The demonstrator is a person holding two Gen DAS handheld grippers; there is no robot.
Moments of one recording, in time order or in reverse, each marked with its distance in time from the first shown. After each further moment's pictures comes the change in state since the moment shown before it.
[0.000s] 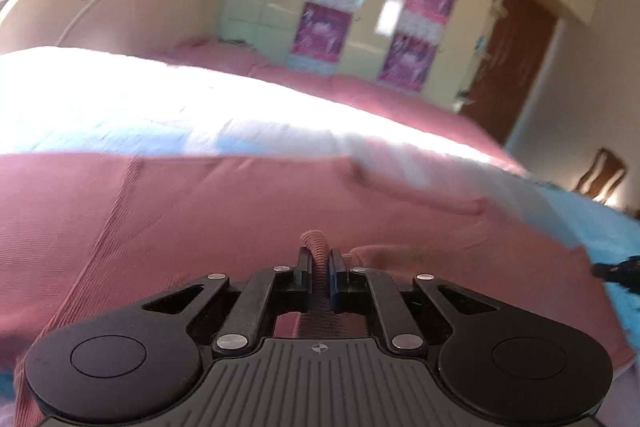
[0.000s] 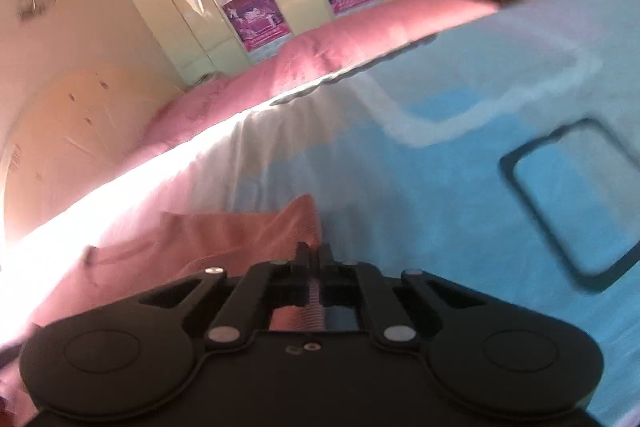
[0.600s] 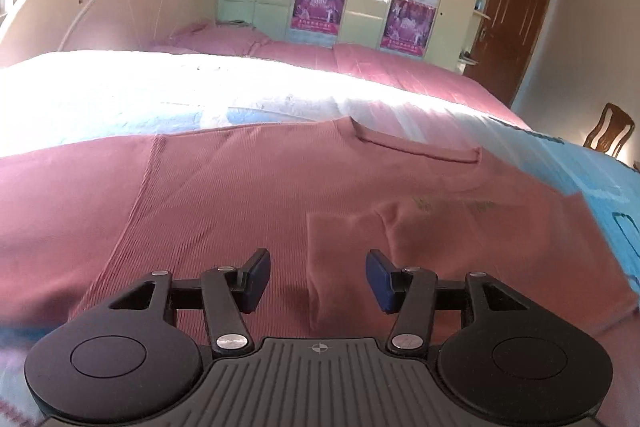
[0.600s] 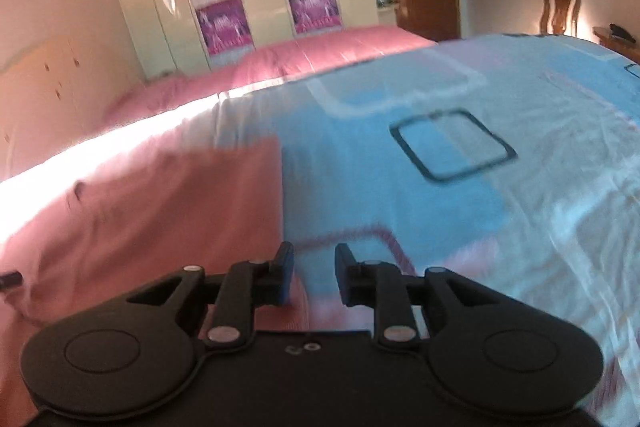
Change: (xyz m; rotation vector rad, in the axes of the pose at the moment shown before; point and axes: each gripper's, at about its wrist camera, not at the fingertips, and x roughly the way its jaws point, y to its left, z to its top) left arm -0.038 -0.004 0.002 0.083 0.069 0.019; right arm -0.116 0.021 -0.063 -0.088 -0.075 -0.166
